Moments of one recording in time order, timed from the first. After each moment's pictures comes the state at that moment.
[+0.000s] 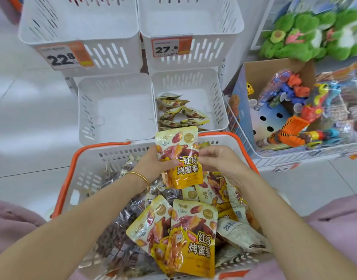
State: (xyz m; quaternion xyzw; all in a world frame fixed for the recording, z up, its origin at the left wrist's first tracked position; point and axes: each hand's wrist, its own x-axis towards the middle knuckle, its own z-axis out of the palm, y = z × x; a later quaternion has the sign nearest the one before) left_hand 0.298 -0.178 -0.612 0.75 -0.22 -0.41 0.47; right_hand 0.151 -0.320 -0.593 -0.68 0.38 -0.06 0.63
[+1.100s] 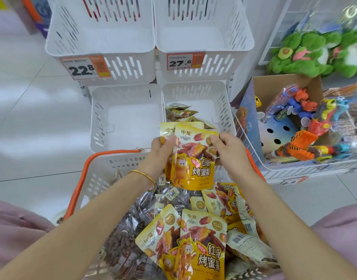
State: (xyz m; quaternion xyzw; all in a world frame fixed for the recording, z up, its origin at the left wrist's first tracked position) left_hand 0.307 -0.185 -0.571 0.72 -0.17 -0.37 0.56; right_hand 0.186 -0.321 -0.571 -0.75 0.39 -0.23 0.48
